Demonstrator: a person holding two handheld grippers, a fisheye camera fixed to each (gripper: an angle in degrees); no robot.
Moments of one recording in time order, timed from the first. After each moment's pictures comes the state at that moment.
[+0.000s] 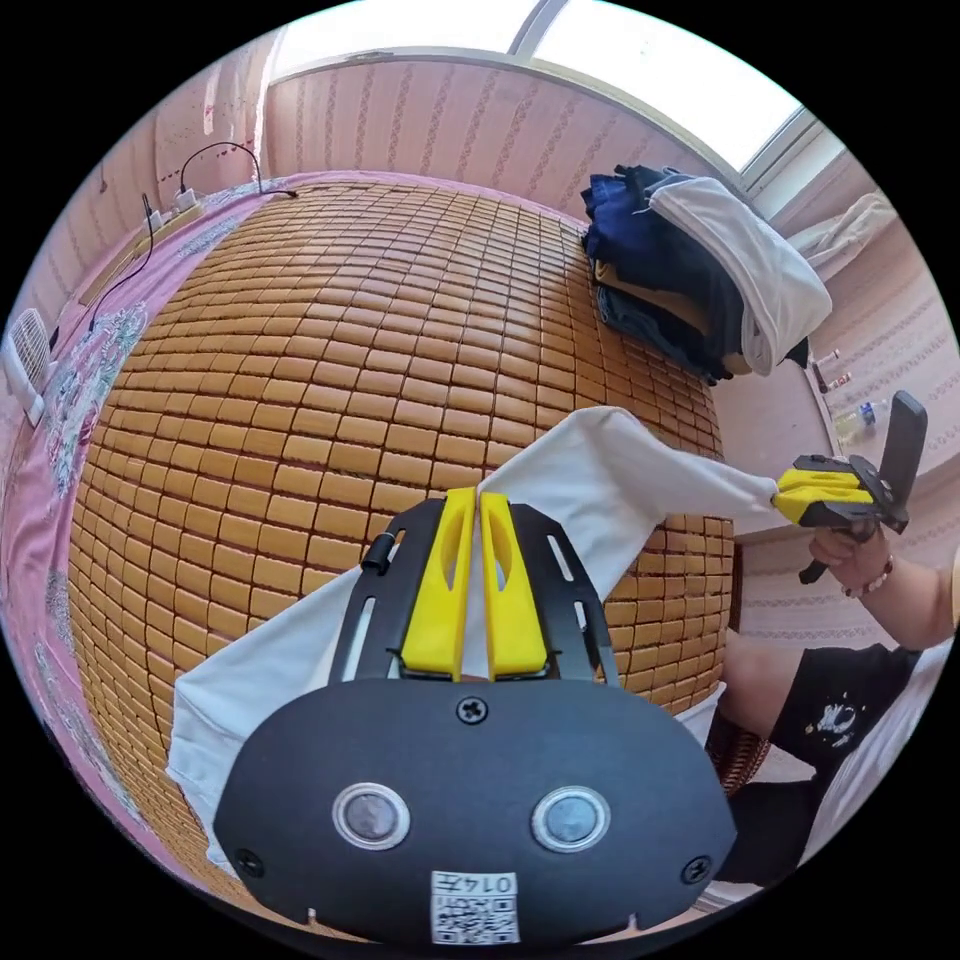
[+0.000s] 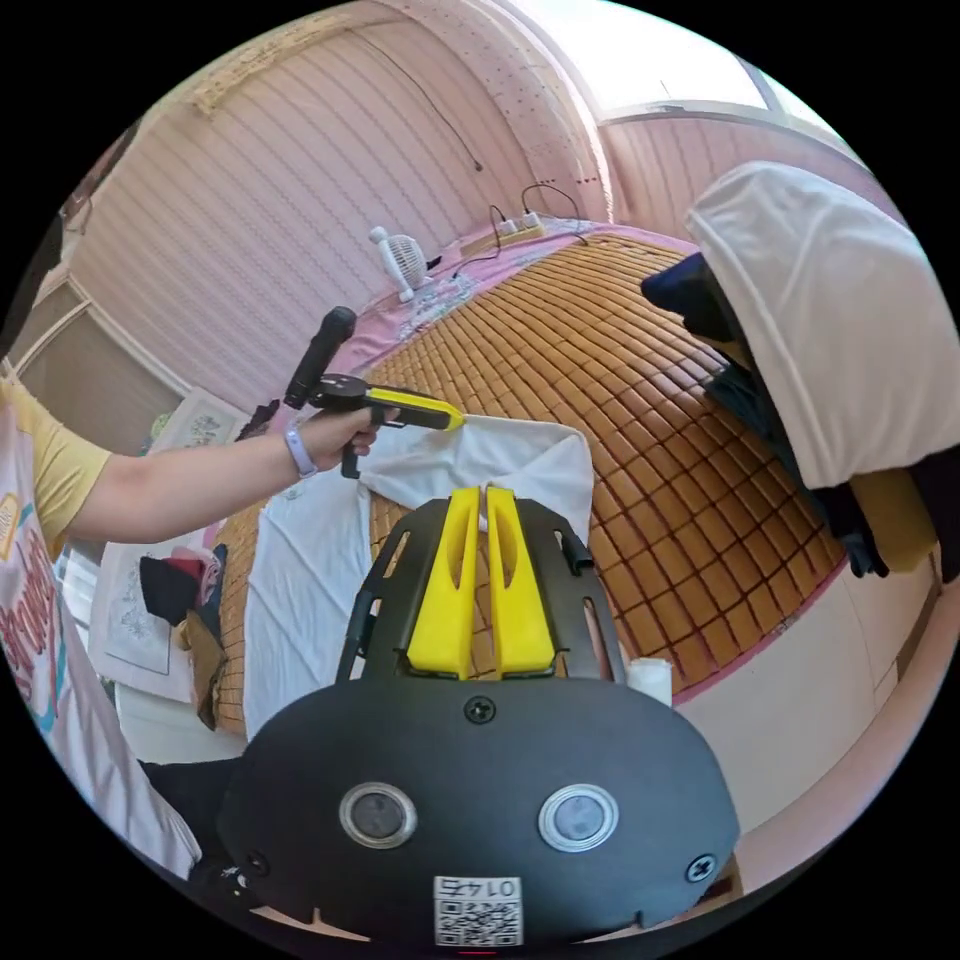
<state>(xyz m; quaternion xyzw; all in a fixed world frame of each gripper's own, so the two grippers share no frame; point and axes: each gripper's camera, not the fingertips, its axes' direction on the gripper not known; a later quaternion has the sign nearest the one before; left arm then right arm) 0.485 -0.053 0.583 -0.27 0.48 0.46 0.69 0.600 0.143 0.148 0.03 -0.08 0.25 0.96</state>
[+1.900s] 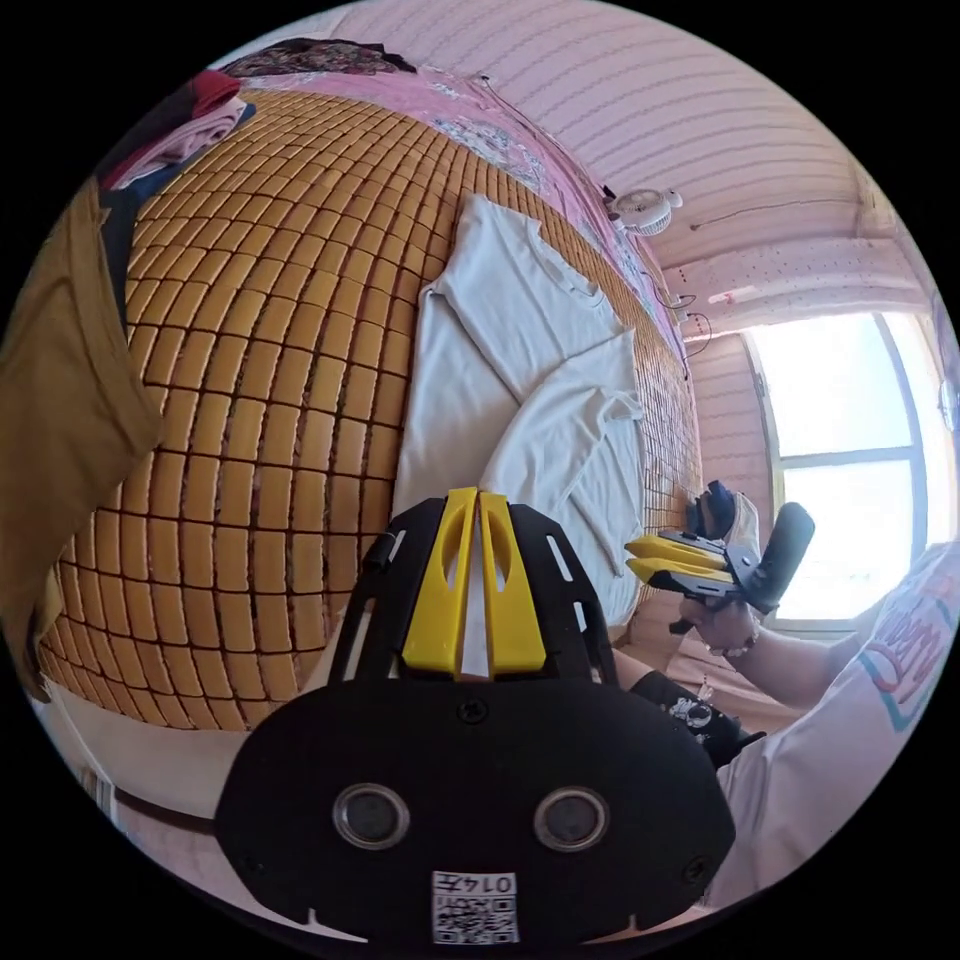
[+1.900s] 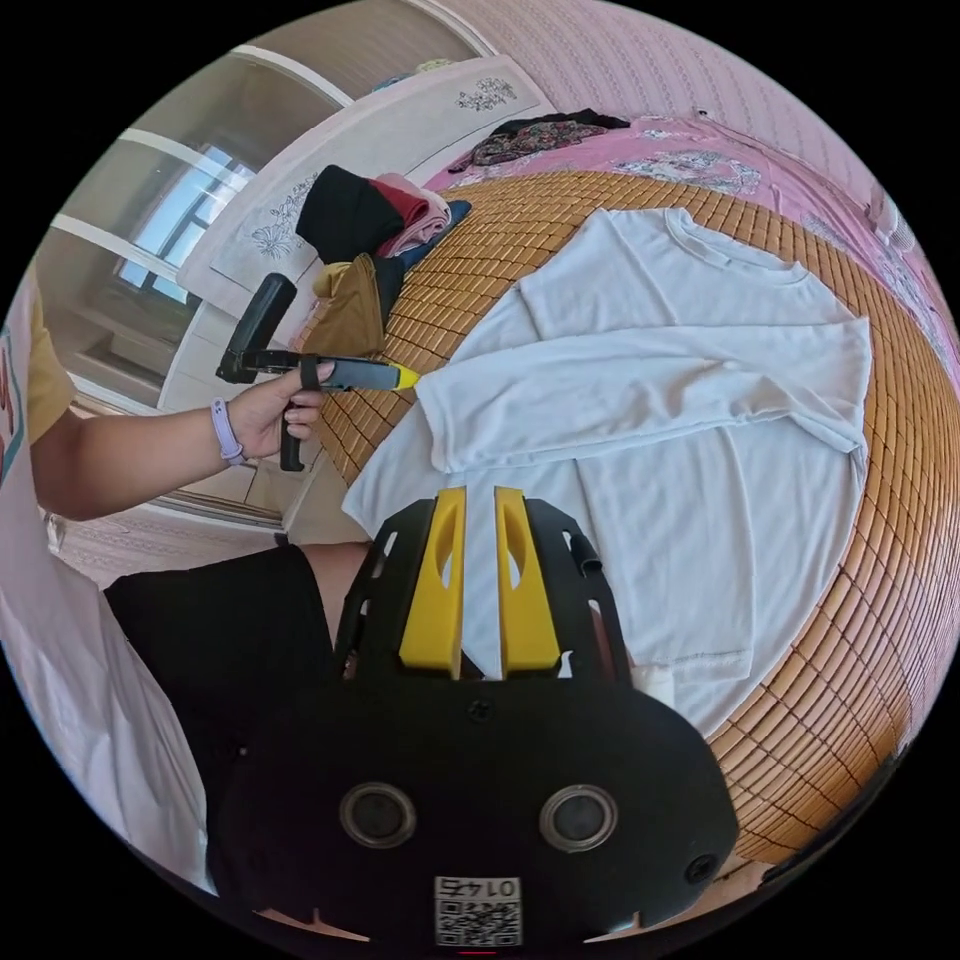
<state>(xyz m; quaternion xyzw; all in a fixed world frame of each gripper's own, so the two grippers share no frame) -0.193 0.010 0.421 -0.37 0.33 -0.18 0.85 0.152 -0.049 0.329 -0.27 -0.27 -0.21 0.90</state>
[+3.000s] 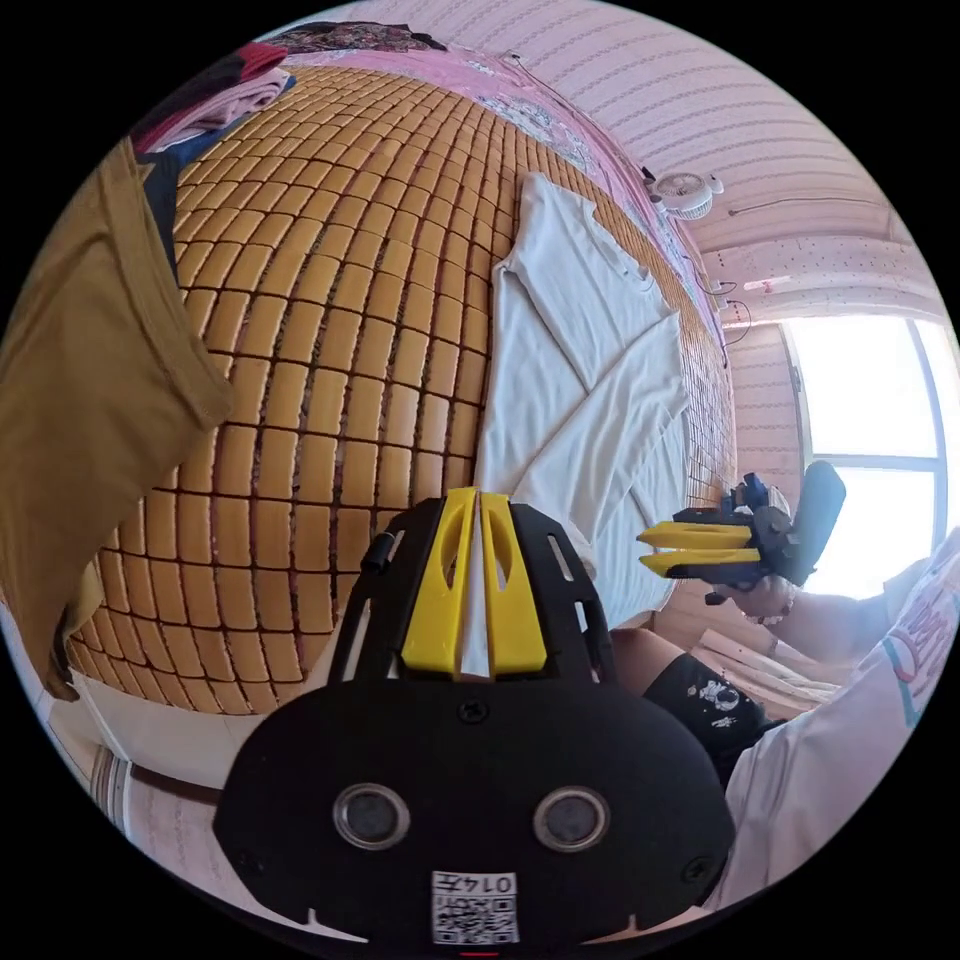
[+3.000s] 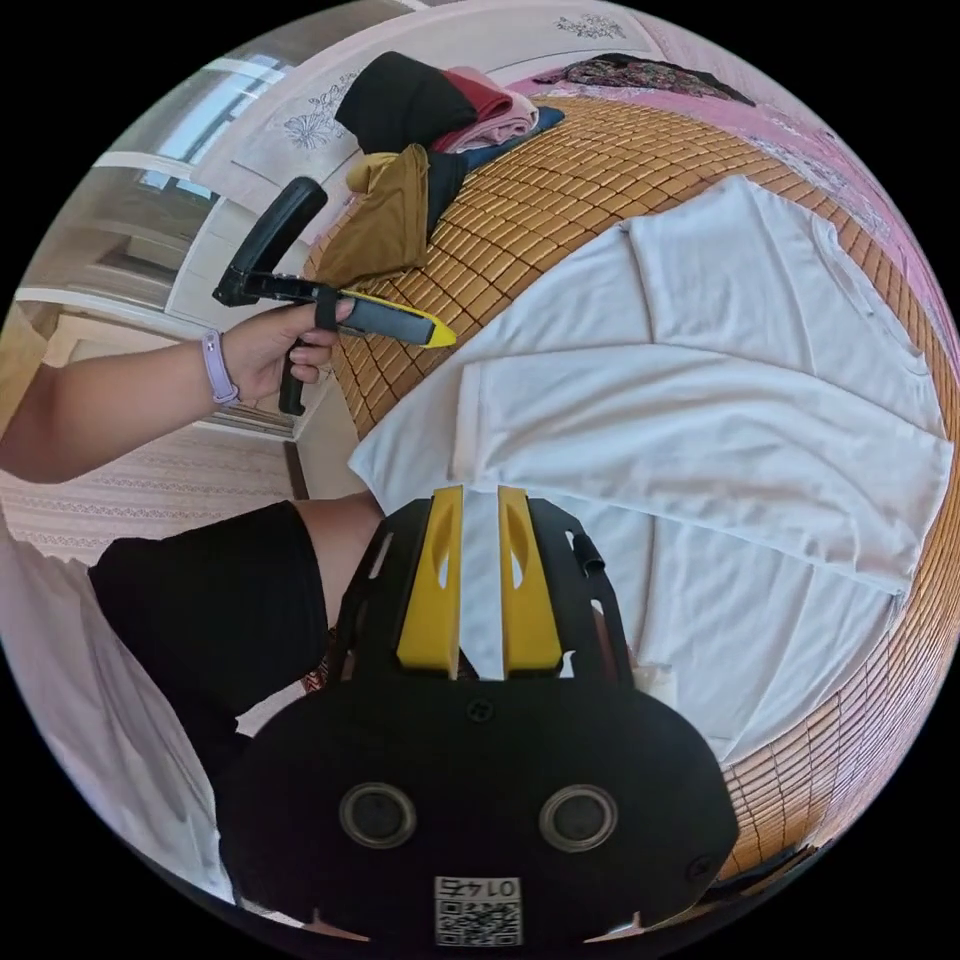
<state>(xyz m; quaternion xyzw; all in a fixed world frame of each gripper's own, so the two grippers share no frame) -0.269 -0.001 0.384 -0.41 0.28 -0.15 0.85 0.141 -0.093 0.362 -0.34 -0.30 -0.25 0.85</state>
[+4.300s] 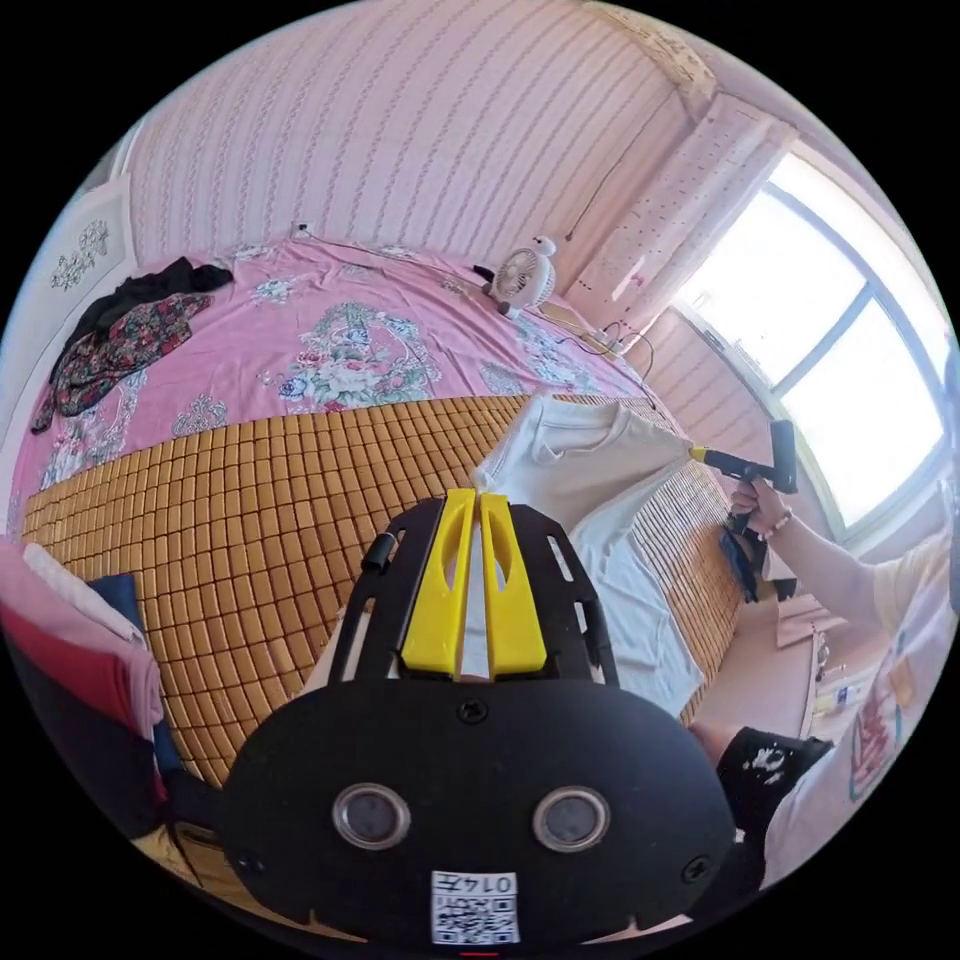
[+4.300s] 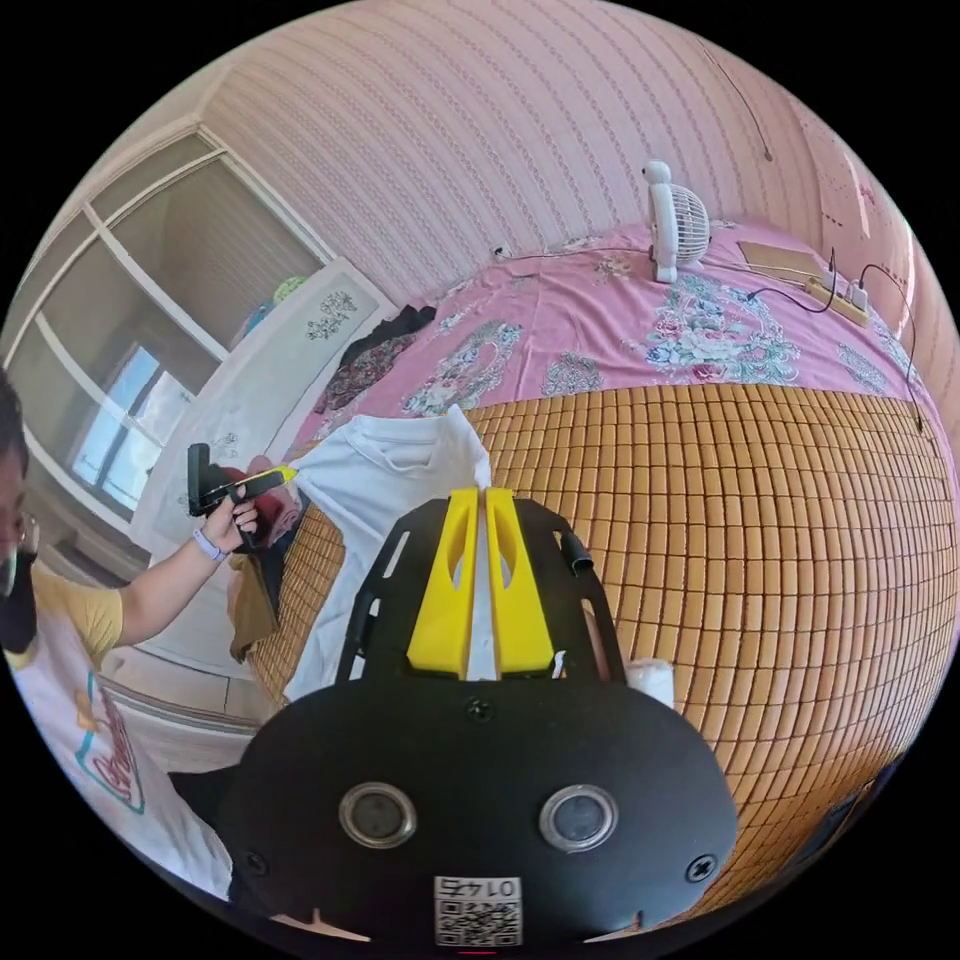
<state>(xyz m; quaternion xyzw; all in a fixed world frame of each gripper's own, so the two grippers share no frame) -0.219 -0.238 0.457 -0.19 0.35 0.05 0.91 0.482 -0.230 0.307 -0.08 -0.23 0.00 0.97</state>
